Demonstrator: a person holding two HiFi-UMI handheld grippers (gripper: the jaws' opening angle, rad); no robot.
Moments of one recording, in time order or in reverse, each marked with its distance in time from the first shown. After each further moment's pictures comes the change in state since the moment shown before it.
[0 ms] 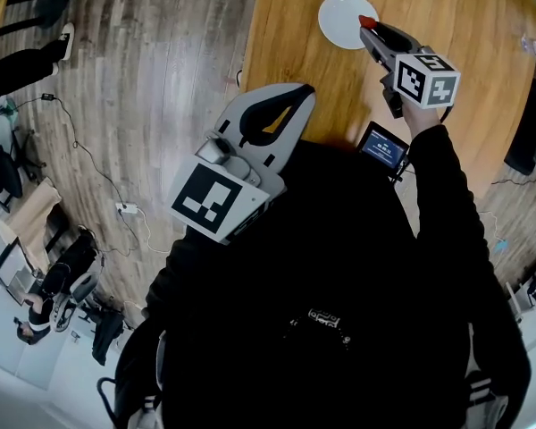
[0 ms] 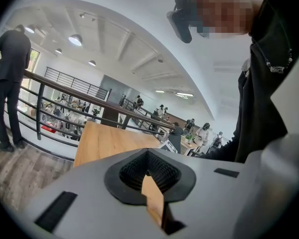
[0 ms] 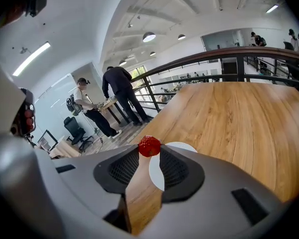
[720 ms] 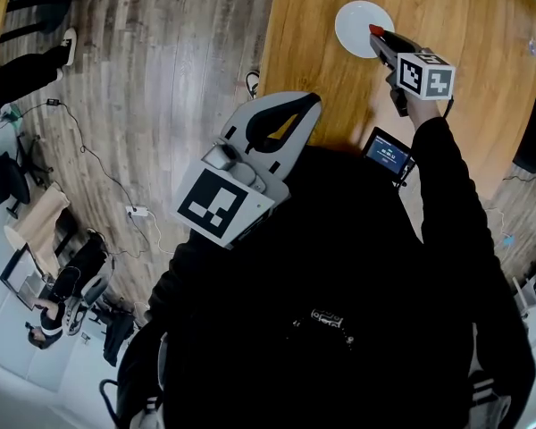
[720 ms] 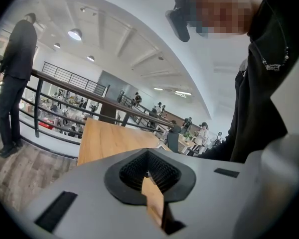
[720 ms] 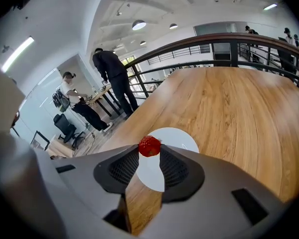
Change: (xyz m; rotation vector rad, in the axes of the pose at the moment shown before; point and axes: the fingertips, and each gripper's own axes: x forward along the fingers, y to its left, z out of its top) left arm -0.008 0.017 0.010 -0.005 0.043 -0.049; right arm 0.028 -0.037 -0.032 0.062 0.112 -0.095
